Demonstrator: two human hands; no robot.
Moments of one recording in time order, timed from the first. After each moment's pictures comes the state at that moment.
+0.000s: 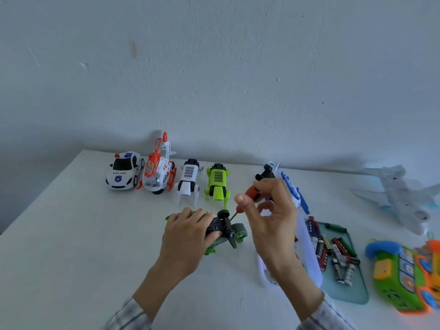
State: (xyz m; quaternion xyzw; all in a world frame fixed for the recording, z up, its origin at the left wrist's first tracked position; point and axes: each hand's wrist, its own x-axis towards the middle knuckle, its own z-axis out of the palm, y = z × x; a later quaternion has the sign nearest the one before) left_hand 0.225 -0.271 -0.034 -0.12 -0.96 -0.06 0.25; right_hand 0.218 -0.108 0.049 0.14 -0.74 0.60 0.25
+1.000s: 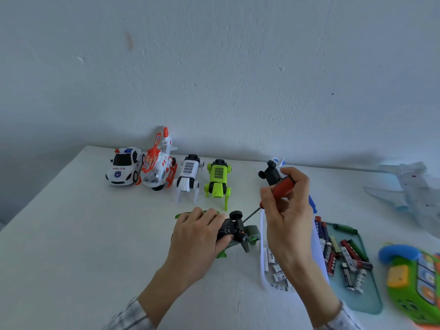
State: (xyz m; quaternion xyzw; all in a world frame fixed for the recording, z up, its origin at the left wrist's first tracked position) left_hand 0.226 -0.242 -0.036 -0.12 -0.96 -0.05 0.24; right_hand 0.208 -0.078 0.034 0.11 -0.76 0.59 0.24
